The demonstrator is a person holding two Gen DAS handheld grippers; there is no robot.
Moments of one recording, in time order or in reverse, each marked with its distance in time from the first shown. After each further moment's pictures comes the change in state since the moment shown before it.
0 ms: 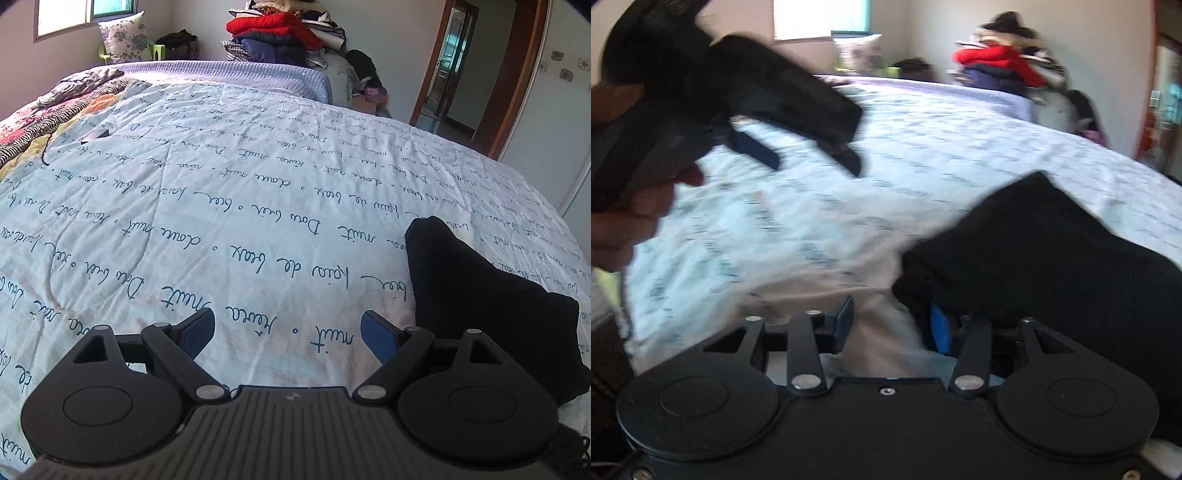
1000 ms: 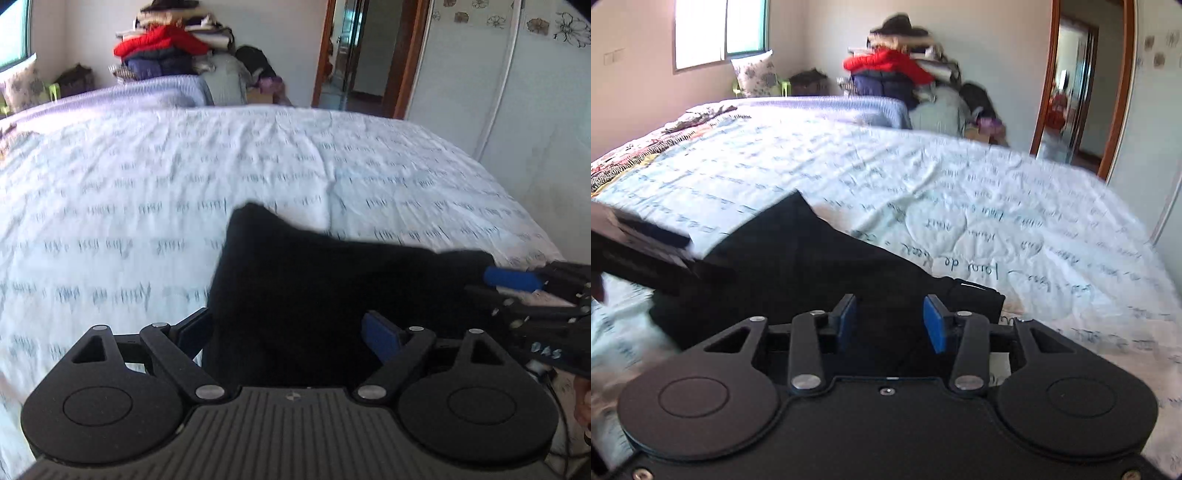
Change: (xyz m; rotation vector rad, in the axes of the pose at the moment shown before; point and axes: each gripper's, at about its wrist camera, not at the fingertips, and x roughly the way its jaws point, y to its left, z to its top) left arm 0.026 -0.151 -0.010 0.274 -0.018 -0.181; right arm -0.086 -0.207 -0.013 0.258 0.047 -0.314
